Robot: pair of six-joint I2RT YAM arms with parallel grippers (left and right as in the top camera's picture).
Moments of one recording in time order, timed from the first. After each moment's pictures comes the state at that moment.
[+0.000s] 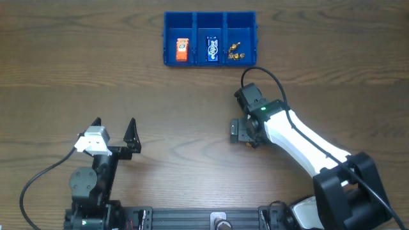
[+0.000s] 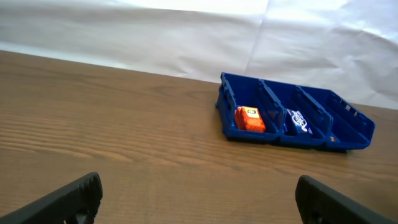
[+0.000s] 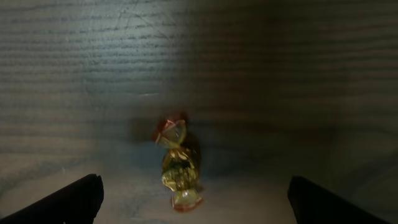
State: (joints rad) left arm -0.05 0.01 0.02 -0.11 0.08 -0.20; right arm 0.45 1.55 0.85 -0.77 0.04 0.50
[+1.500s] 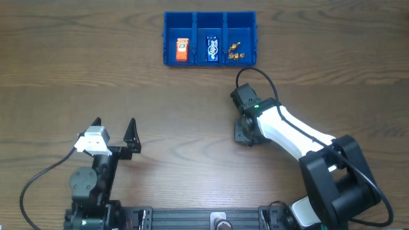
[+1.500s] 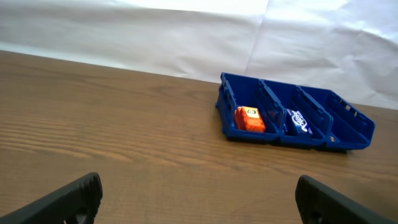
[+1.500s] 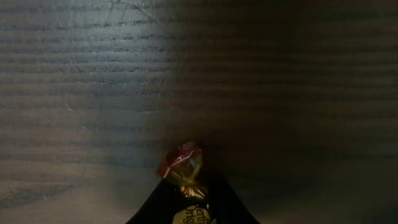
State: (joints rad) left arm -0.05 0.01 0.02 -0.11 0.08 -0.20; right arm 0.46 1.66 0.86 -0.72 0.02 0.50
